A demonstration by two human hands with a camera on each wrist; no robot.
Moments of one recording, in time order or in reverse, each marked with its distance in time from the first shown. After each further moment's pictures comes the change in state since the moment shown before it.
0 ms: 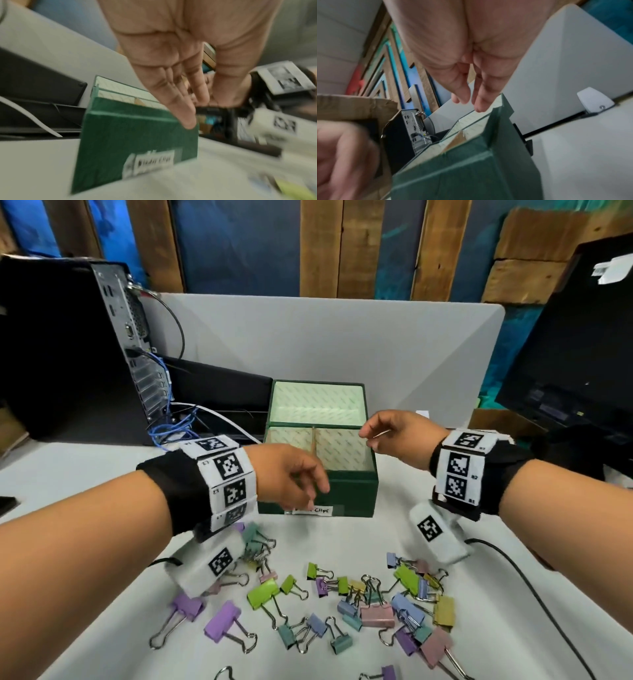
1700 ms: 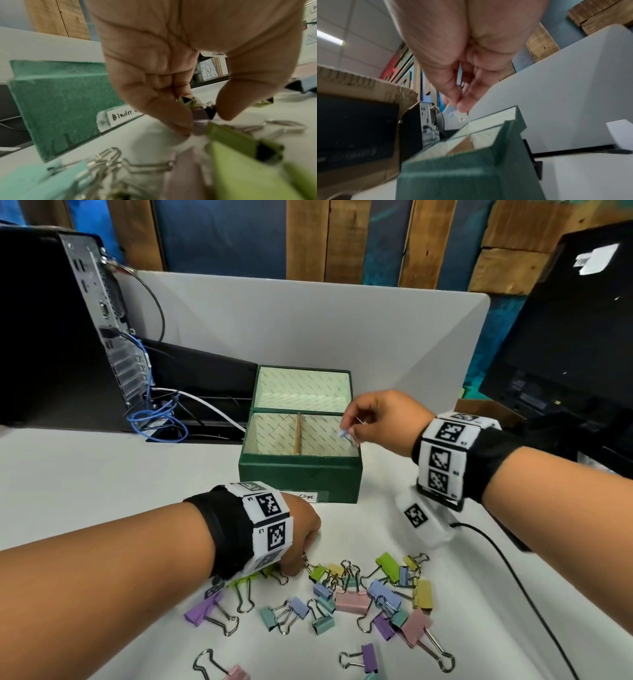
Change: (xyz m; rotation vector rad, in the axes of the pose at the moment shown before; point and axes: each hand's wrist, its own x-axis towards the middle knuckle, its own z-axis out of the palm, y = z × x) left_hand 0.013 0.012 0.071 0.829 -0.273 -0.079; right_hand -0.019 -0.025 -0.006 -0.160 0.017 -0.134
